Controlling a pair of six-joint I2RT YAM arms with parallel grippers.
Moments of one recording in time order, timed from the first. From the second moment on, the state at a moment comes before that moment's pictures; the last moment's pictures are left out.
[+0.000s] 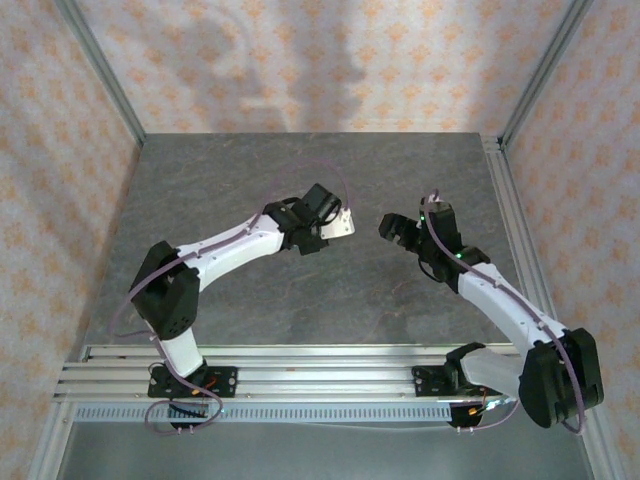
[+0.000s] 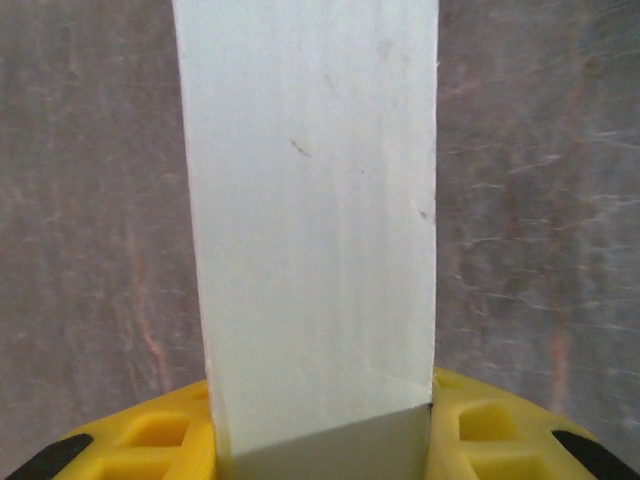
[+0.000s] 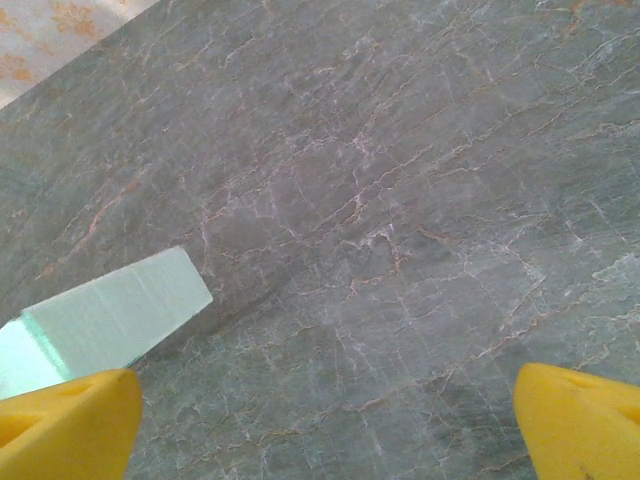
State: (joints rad) left arm -0.71 1.74 1.33 -0.60 -0.25 0.66; right arm 0.34 1.13 0.72 -0.26 -0.01 0.62
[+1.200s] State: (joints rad) left arm -0.57 1.53 1.03 -0.26 -0.10 0.40; right arm 0.32 1.14 0.70 -0.19 0.06 0.50
